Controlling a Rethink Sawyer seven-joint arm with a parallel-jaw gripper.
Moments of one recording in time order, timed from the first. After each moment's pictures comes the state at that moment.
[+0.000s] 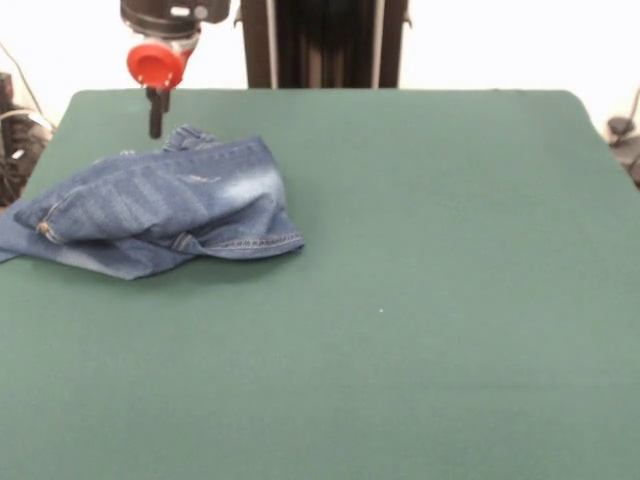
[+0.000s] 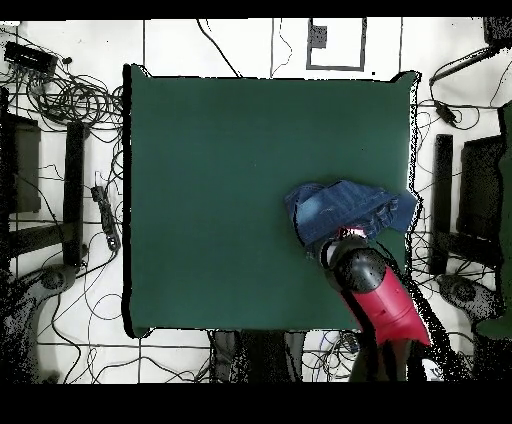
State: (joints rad) arm -0.27 -0.55 -0.33 1.93 0.52 0.15 2.35
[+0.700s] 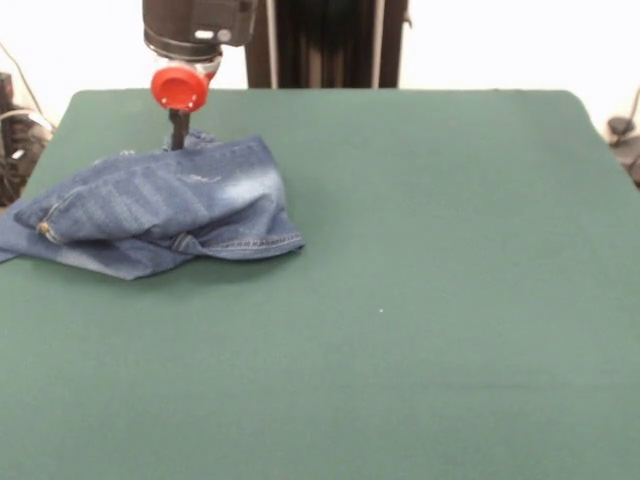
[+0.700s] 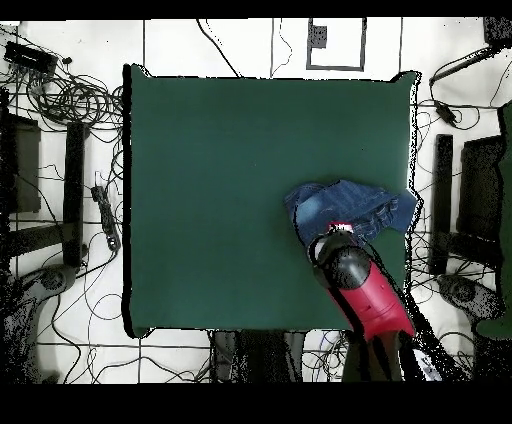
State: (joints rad) arm -0.29 -0.56 -0.25 1.96 0.52 0.07 2.35
